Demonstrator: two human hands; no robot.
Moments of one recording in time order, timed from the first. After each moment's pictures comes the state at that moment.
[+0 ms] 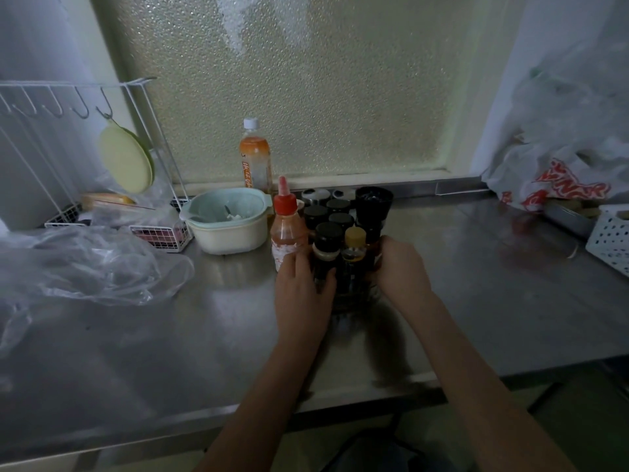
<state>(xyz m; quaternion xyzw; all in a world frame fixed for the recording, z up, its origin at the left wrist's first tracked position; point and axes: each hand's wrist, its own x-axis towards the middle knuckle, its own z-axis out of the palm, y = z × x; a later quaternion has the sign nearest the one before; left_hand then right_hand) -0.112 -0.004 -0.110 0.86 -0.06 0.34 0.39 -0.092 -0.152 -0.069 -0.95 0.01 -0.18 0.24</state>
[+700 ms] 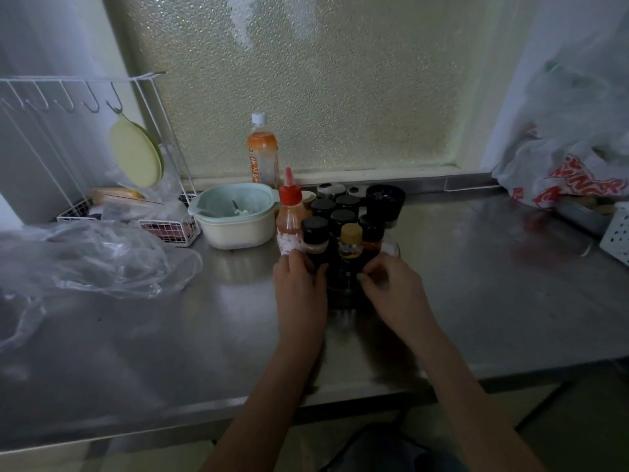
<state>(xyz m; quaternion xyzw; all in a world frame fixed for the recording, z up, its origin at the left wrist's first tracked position) -0.114 0.004 -0.113 0.84 -0.02 0.36 0.42 -0.127 -0.134 -0.093 -0.90 -0.03 -0.21 0.39</state>
